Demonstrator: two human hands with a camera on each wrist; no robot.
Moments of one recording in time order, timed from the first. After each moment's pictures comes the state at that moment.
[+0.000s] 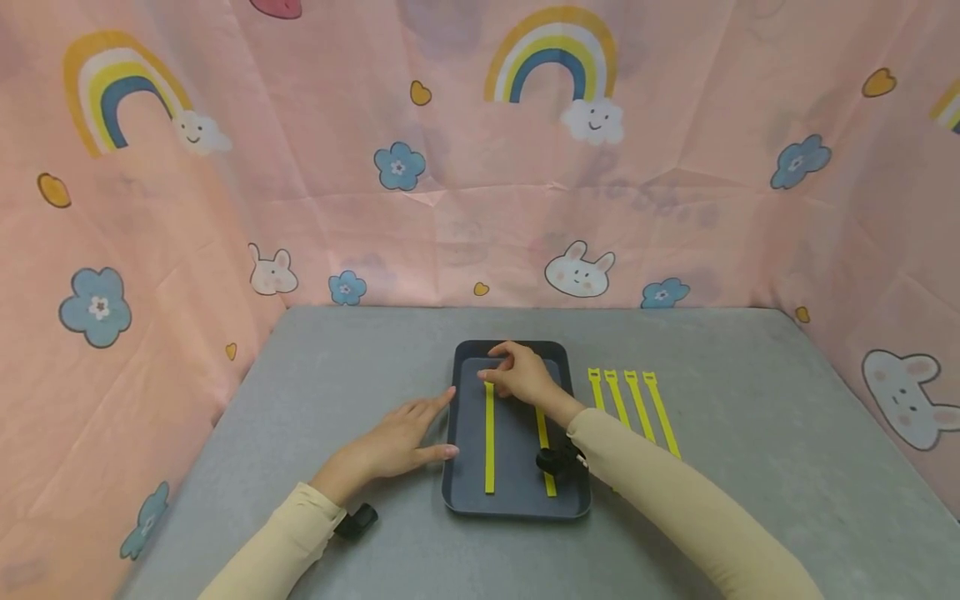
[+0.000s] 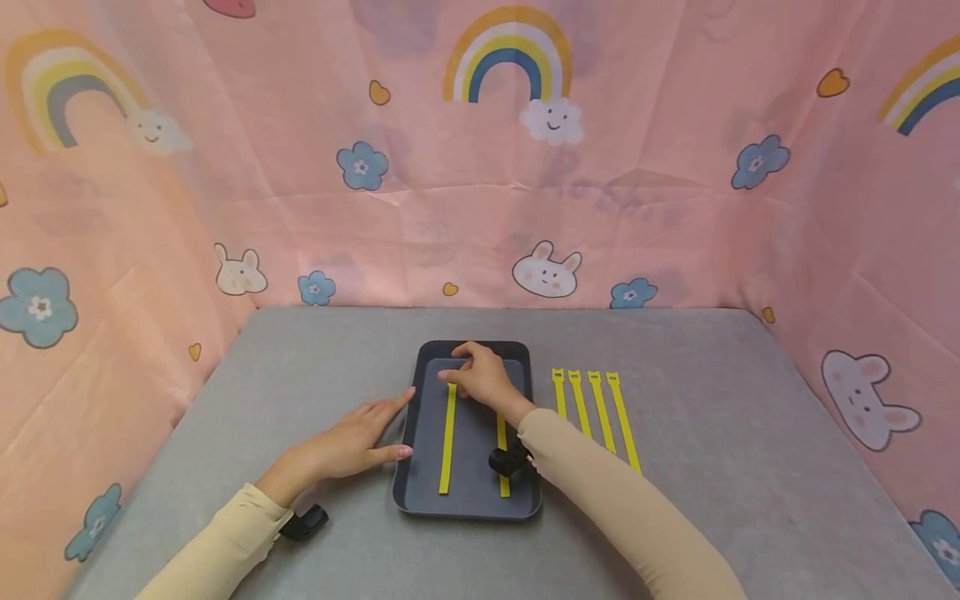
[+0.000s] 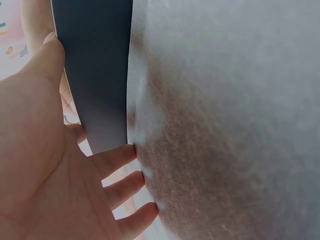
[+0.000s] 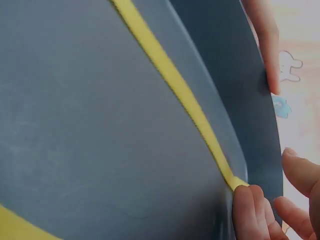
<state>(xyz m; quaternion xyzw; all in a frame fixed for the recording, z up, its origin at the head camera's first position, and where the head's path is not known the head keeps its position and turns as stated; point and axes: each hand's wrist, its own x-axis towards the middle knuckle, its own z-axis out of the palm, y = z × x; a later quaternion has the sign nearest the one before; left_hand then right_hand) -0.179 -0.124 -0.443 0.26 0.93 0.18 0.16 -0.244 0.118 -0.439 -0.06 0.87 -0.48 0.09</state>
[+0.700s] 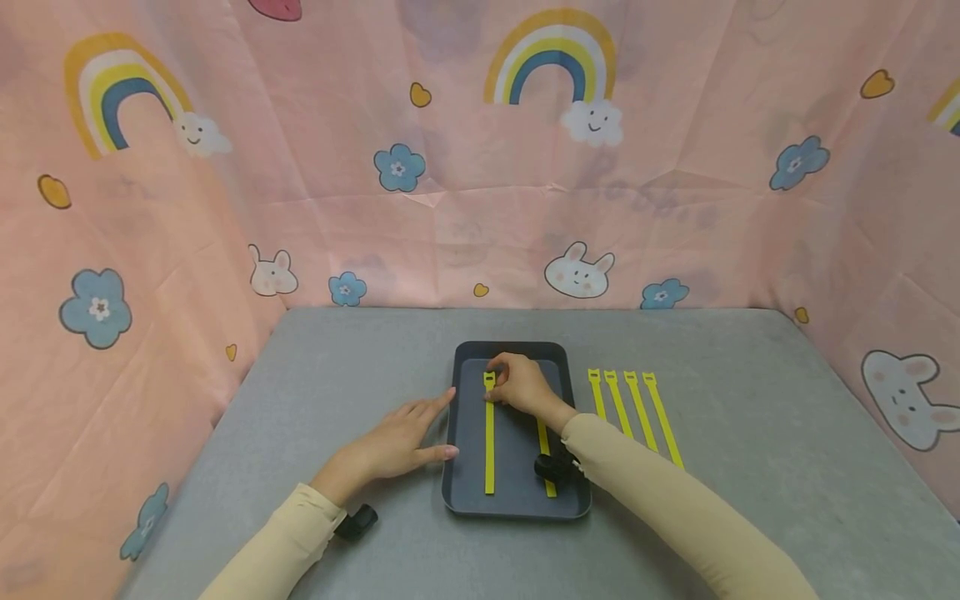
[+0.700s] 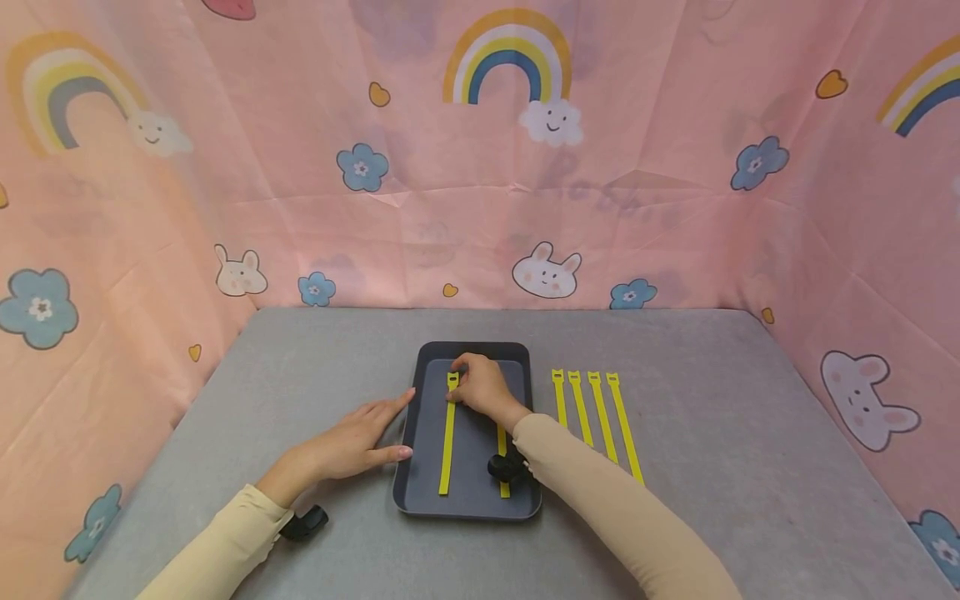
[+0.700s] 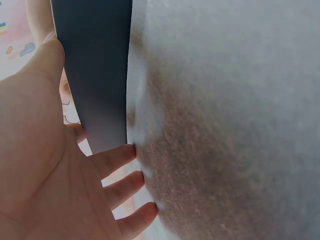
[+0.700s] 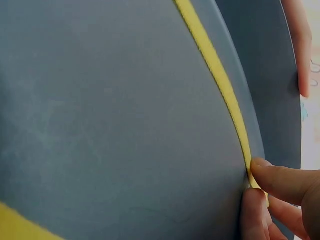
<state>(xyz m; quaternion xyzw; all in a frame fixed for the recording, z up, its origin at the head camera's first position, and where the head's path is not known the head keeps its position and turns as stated) -0.178 -0.124 -0.442 0.27 0.93 0.18 0.15 -0.242 0.114 -0.453 -0.08 0.90 -0.42 0.06</state>
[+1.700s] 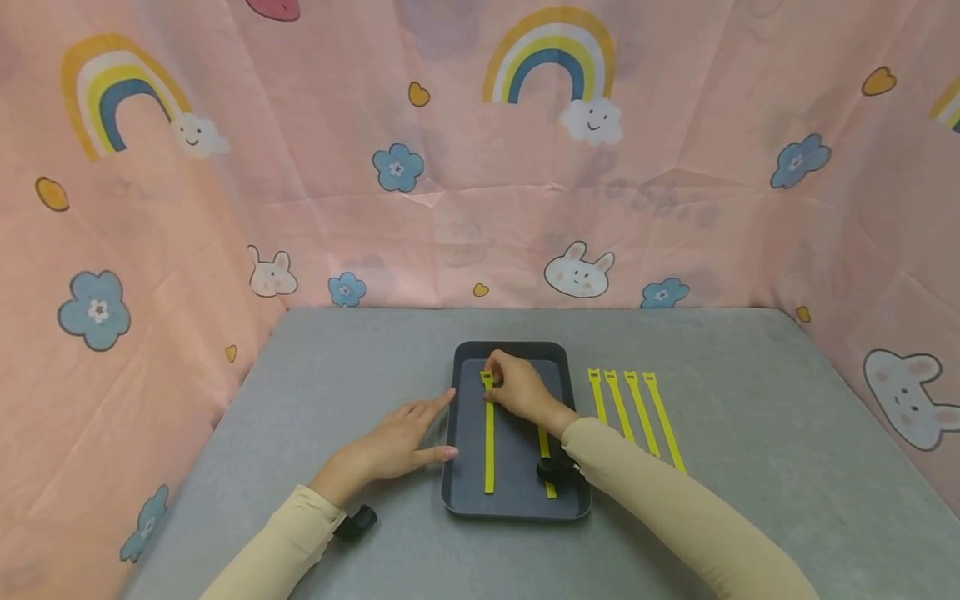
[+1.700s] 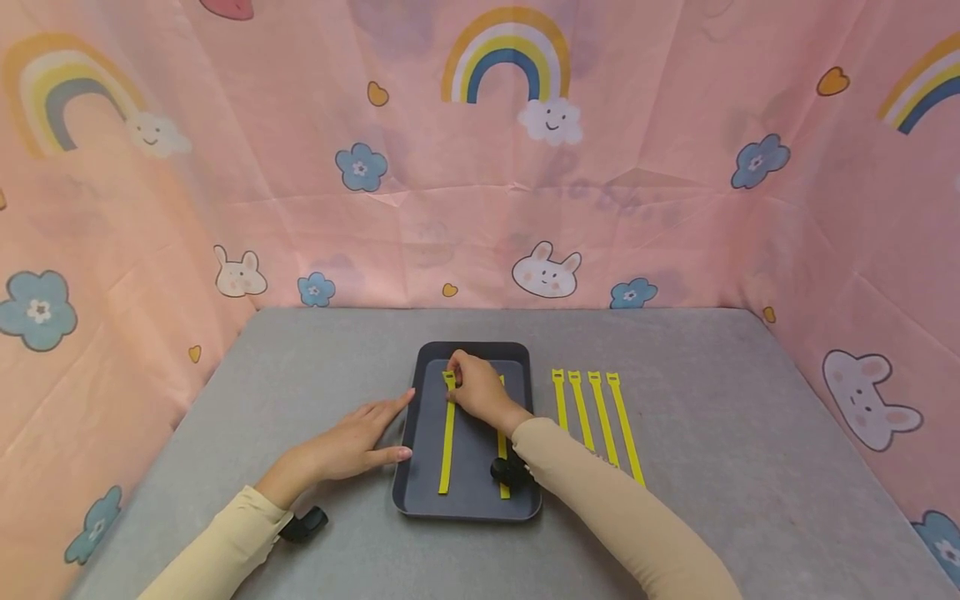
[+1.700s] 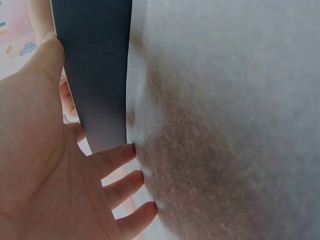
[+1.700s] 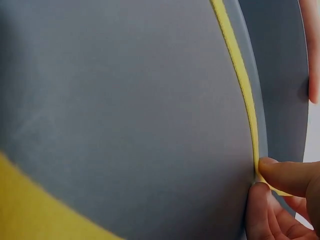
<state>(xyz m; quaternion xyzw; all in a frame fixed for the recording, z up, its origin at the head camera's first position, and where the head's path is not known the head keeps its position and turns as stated) -0.179 -0.125 -0.443 0.27 0.93 0.18 0.15 -0.237 0.110 -0.451 -0.15 0.92 -0.36 0.01</state>
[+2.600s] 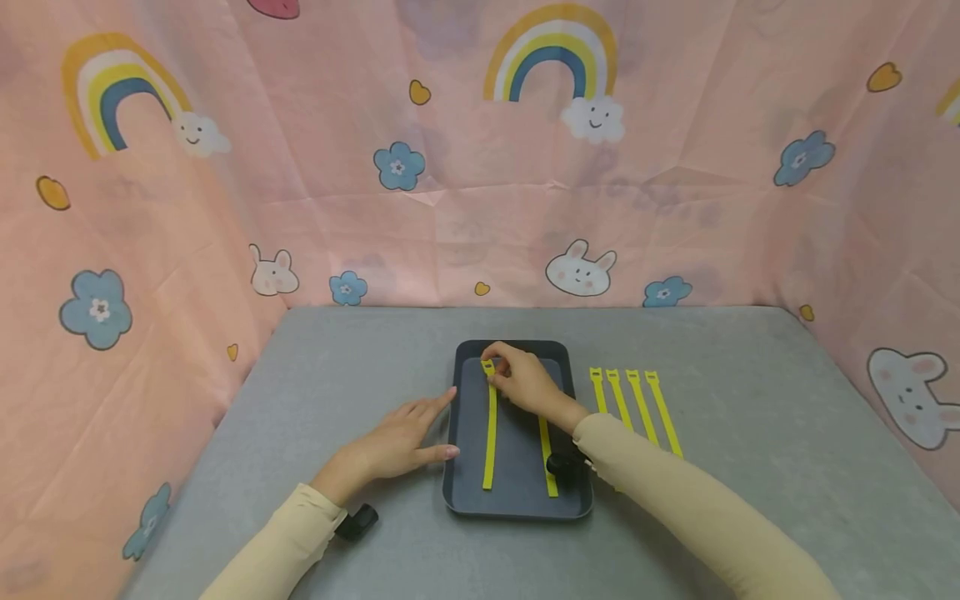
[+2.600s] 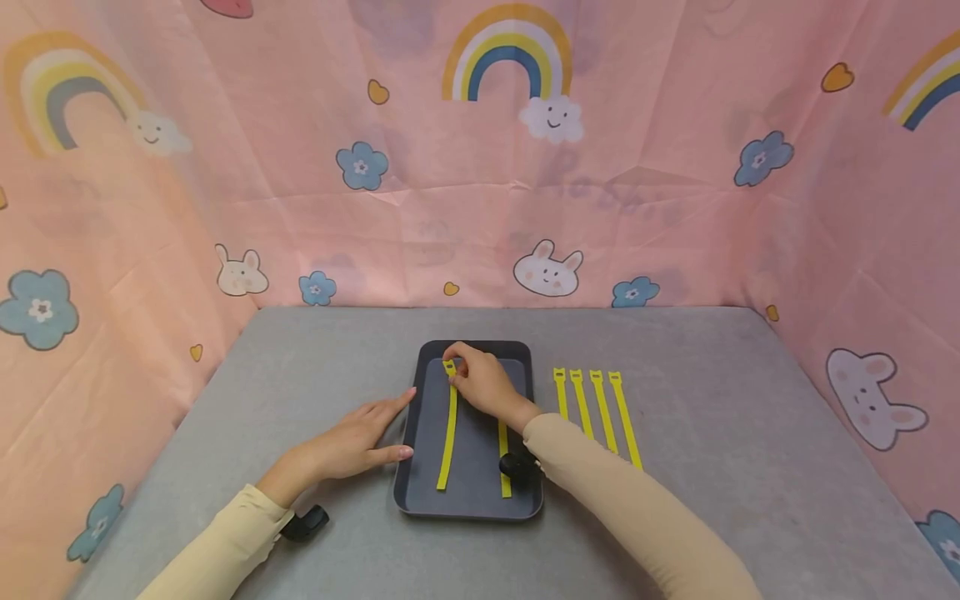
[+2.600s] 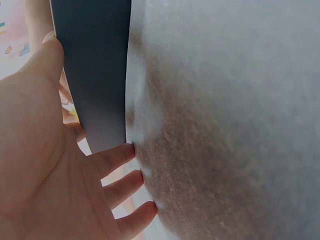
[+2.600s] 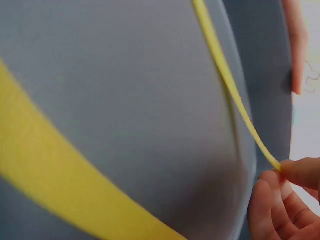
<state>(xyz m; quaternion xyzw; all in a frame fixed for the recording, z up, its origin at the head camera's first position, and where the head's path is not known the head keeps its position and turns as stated) -0.179 -0.124 -0.442 0.27 0.93 0.19 0.16 -0.240 0.122 -0.444 -0.19 0.90 -0.40 0.02</state>
